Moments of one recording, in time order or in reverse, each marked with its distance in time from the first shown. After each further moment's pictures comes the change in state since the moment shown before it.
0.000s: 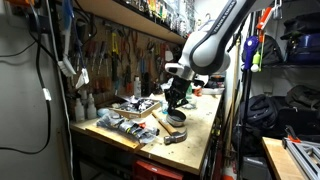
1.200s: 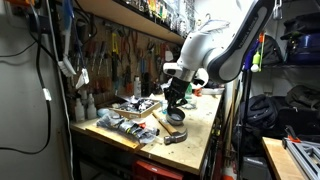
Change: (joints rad) arm 0.140 0.008 -0.233 0.027 -0.833 0.030 0.723
